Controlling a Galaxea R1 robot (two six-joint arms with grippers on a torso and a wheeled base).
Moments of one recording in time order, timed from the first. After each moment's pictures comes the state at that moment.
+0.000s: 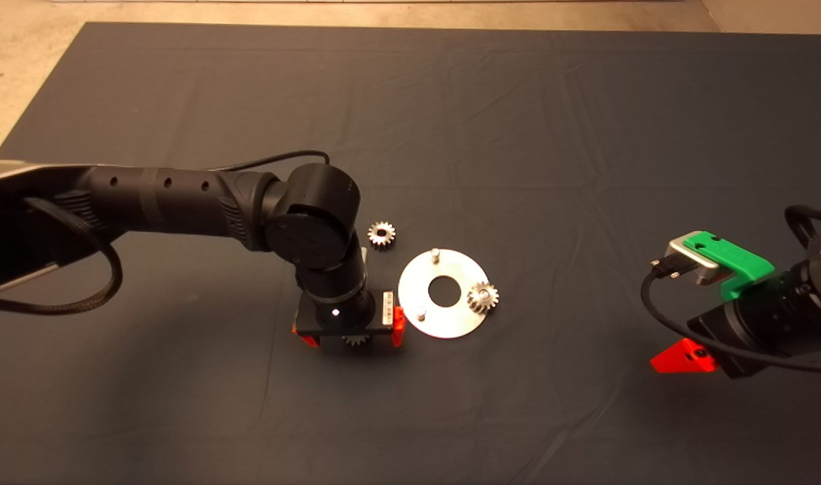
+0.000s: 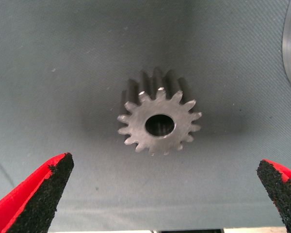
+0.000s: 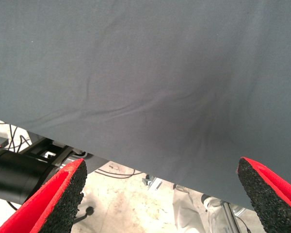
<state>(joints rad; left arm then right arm) -0.28 2.65 -0.95 0.26 1.53 -1.71 0.53 2.10 -0.44 -0.09 -1.53 1.33</state>
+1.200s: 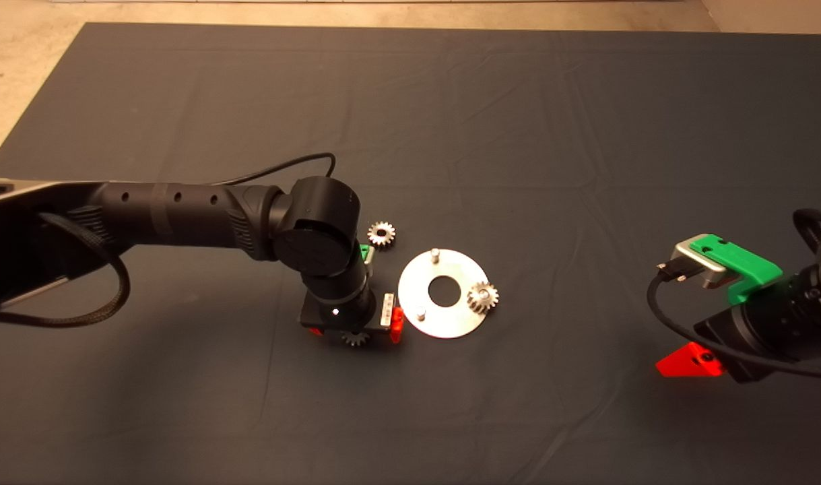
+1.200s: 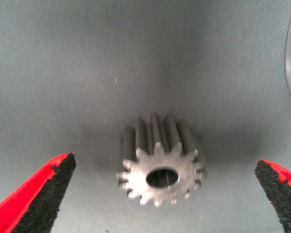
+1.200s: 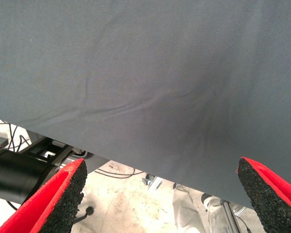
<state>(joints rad) -0.24 2.65 -0.99 0.36 1.53 -1.56 0.53 2.09 -0.43 -0.09 -1.53 1.33</state>
